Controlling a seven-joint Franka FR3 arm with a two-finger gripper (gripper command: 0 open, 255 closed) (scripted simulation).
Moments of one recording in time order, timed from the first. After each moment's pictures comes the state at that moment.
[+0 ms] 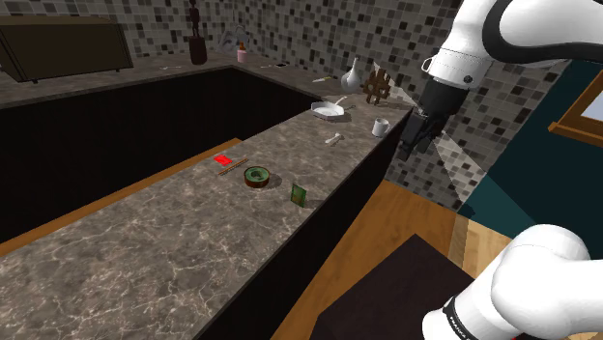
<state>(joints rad) 0.01 -0.83 -0.03 -2.42 0.09 1.59 -0.05</state>
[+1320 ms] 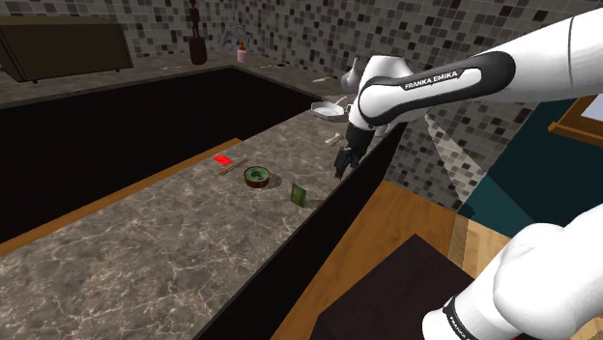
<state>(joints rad) 0.05 -0.23 -0.08 -2.39 0.09 2.16 -0.27</state>
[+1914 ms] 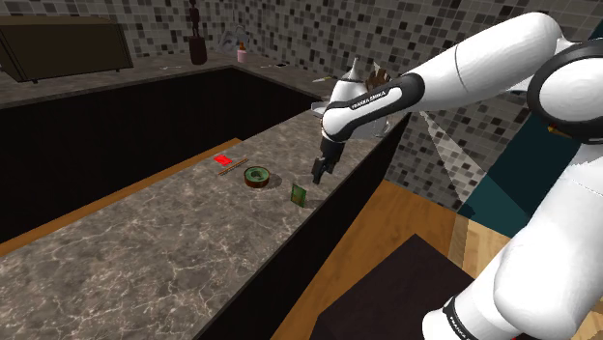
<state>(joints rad) 0.06 0.14 -0.08 -2.19 0.12 2.33 -0.38</state>
